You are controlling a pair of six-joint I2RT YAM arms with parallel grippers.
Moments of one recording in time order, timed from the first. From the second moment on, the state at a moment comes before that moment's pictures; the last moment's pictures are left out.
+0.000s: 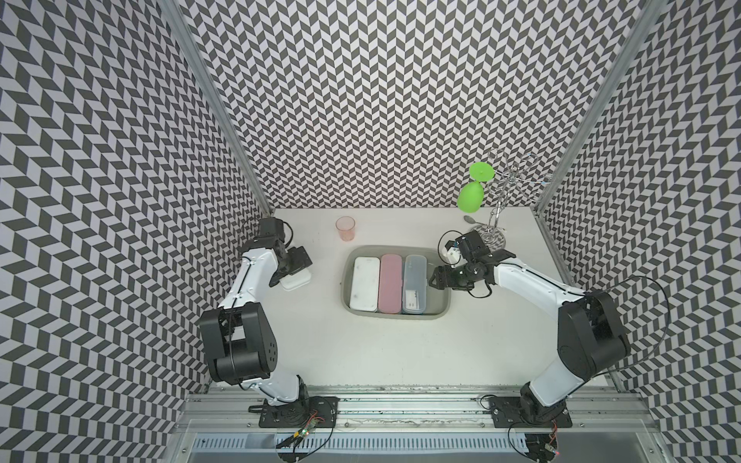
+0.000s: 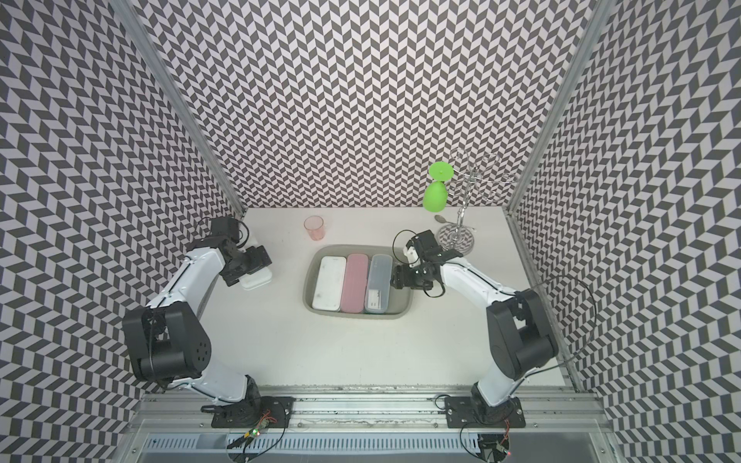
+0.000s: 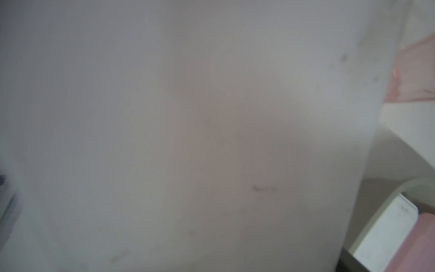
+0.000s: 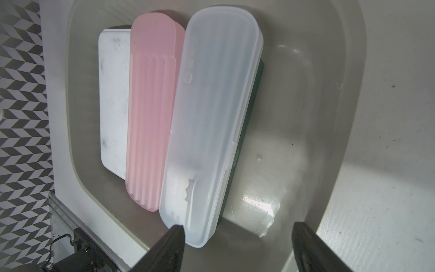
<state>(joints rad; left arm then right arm) 0.11 1.59 1.29 -0.84 0.04 -0.41 0.41 1.65 1.15 -0.60 -0.35 0.36</state>
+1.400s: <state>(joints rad) -0.43 1.79 1.34 -0.75 0.08 -0.47 0.35 1.52 0.98 -0.53 -0.36 0.38</state>
